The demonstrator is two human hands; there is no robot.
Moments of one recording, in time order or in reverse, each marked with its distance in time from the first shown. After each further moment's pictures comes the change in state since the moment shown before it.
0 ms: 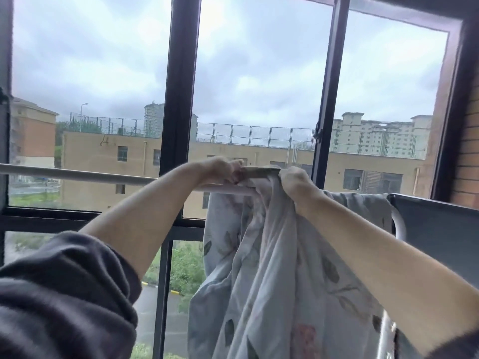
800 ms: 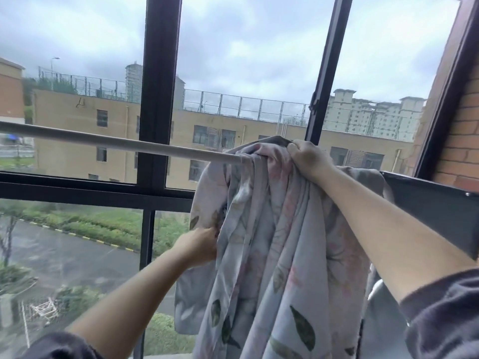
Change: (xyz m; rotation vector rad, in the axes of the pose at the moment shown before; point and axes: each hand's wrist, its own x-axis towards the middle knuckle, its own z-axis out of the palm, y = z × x) left_hand 0.001 -0.120 0.208 0.311 0.020 -0.034; right_hand 0.048 0.046 -0.034 -0.672 -0.011 -0.206
